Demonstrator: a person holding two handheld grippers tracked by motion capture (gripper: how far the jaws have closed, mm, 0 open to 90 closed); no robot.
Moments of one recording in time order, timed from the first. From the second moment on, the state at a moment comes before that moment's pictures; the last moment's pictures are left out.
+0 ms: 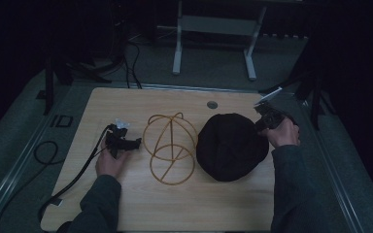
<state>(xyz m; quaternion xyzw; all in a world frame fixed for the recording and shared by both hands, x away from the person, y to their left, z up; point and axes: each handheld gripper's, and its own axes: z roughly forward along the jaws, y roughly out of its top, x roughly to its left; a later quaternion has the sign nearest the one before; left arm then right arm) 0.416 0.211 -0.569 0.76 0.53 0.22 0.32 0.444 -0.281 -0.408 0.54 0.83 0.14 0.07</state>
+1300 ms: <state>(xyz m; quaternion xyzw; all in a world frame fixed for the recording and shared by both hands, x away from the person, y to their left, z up) 0.416 0.211 -0.569 0.76 0.53 0.22 0.32 0.457 -0.297 -0.339 0.53 0.83 0.16 0.05</state>
